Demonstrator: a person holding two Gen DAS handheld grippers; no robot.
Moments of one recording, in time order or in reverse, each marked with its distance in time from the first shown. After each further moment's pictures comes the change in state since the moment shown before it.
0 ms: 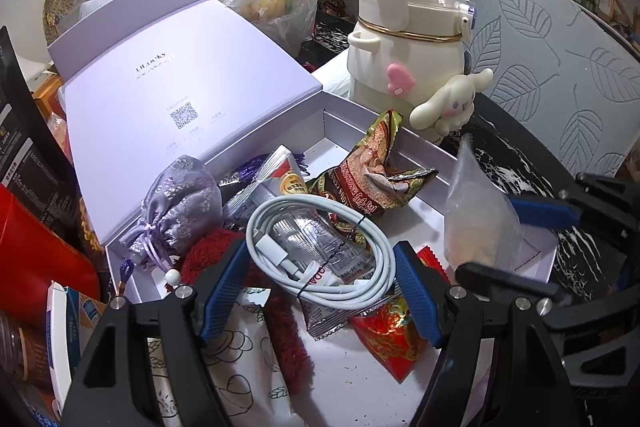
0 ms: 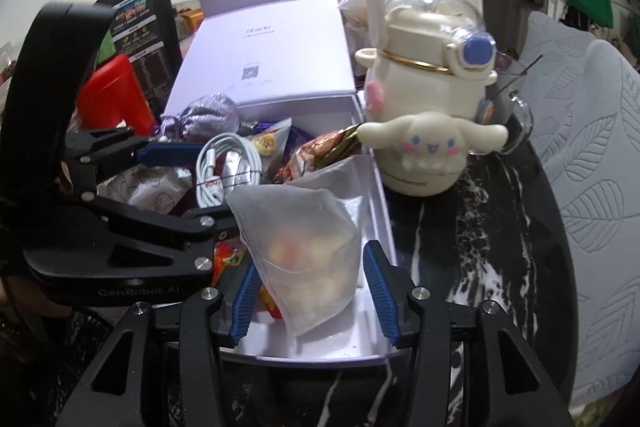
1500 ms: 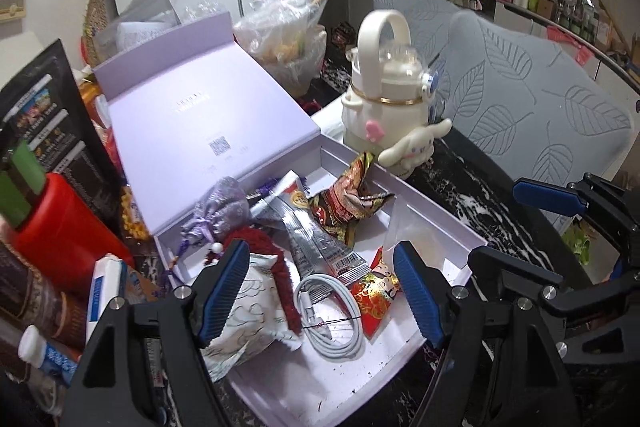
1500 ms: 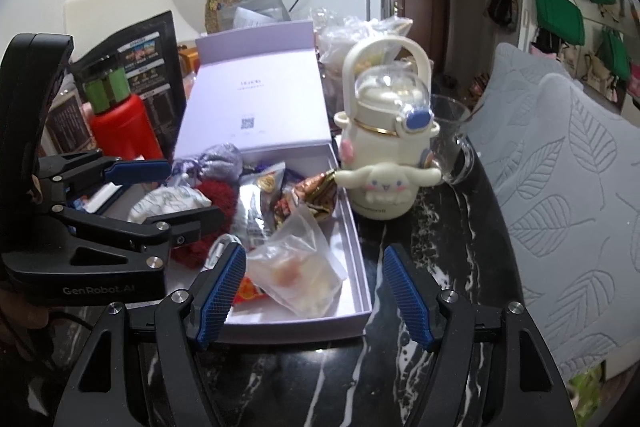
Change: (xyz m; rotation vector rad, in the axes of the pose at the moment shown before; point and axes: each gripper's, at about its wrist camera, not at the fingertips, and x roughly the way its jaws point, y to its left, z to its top) left arm -0.088 -0.003 -0.006 -0.070 -0.093 0.007; right arm -0.078 0.014 0.004 0.007 -0.112 -0.082
